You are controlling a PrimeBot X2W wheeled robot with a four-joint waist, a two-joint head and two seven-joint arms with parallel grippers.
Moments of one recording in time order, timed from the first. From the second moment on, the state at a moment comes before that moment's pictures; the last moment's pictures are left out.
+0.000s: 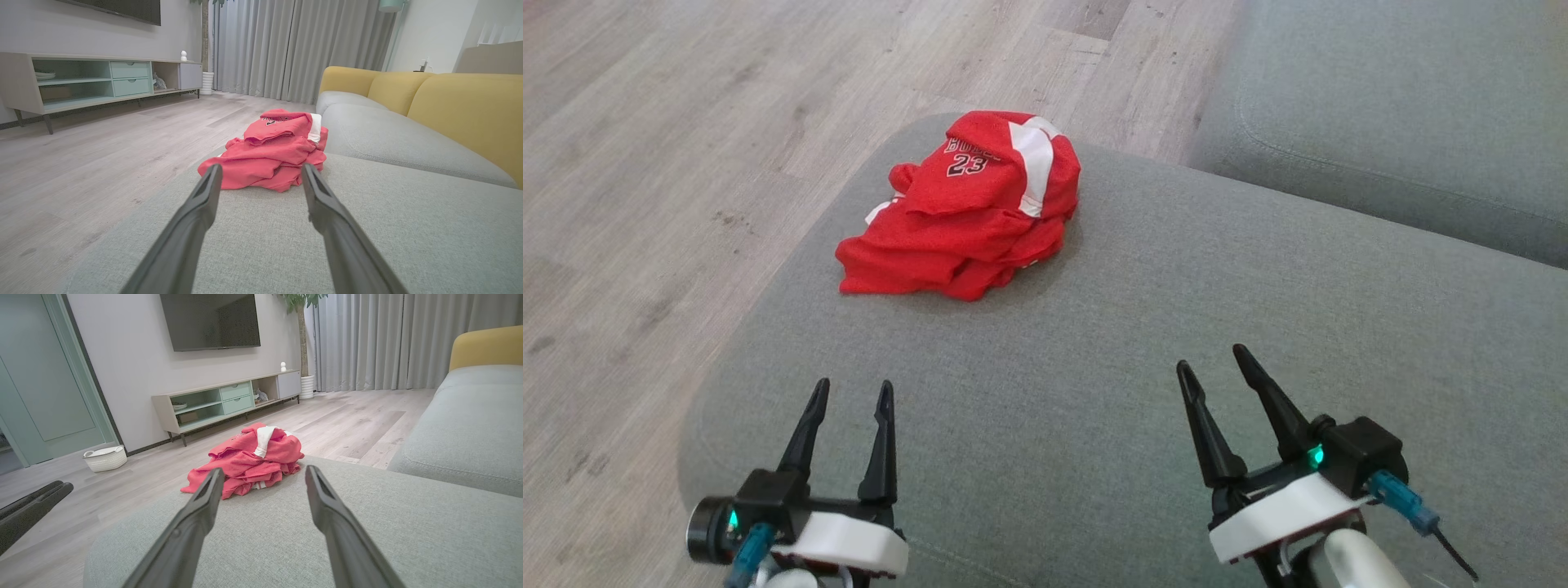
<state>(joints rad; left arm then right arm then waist) -0.05 0.07 -0.20 0.34 -0.18 -0.04 -0.25 -0.05 -0.04 0.32 0.27 0.24 0.13 -0.25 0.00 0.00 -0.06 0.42</state>
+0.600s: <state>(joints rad) -0.23 0.13 -0.22 0.38 -0.13 -0.10 -0.25 -0.06 -0.04 0.33 0.27 0.22 0.13 -0.25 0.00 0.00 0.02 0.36</state>
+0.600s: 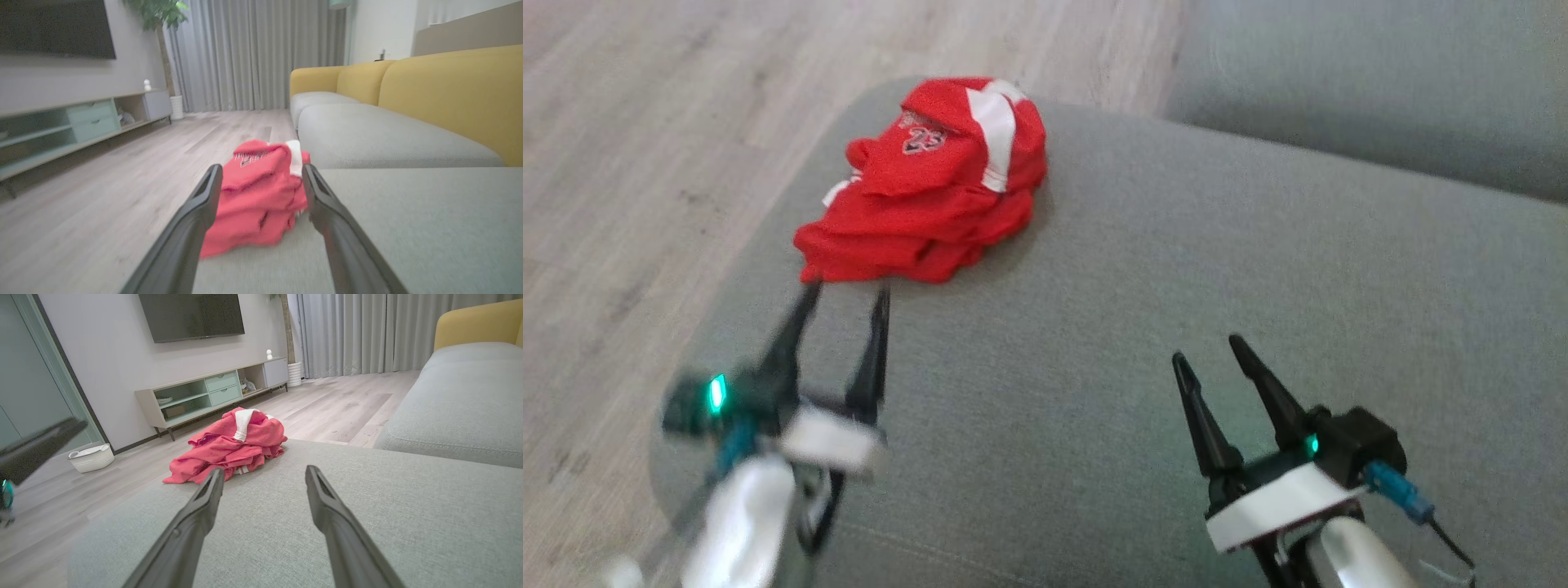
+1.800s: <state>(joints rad) -1.06 0.42 -0.67 0.83 -0.62 -0.13 -0.22 -0.26 -0.05 0.29 0.20 0.15 0.13 -0.25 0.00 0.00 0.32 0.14</state>
